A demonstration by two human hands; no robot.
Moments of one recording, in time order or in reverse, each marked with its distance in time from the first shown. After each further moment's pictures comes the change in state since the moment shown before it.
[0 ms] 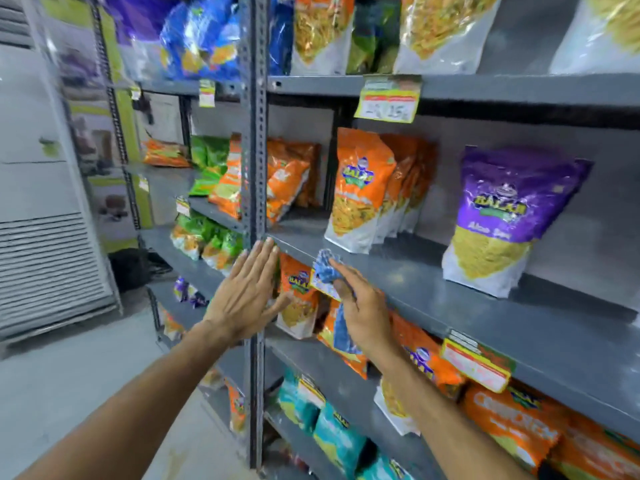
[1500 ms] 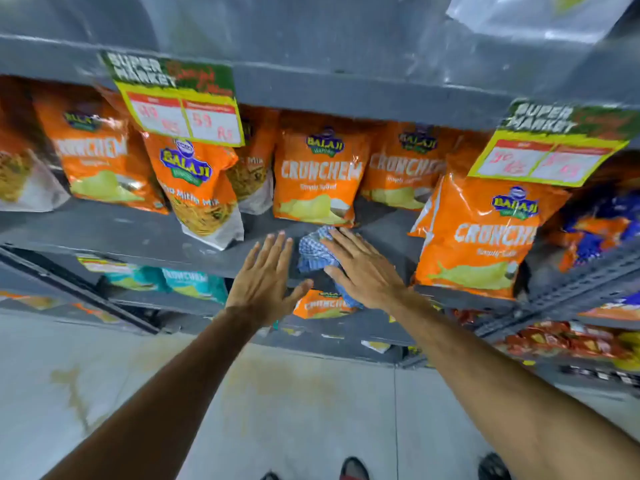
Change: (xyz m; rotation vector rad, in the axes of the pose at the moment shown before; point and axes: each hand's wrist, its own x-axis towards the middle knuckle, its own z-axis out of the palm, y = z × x) left_hand -0.132 0.401 0.277 -0.381 -0.557 0.440; right_hand -0.382 0.265 -0.213 -0.850 -0.465 0.492
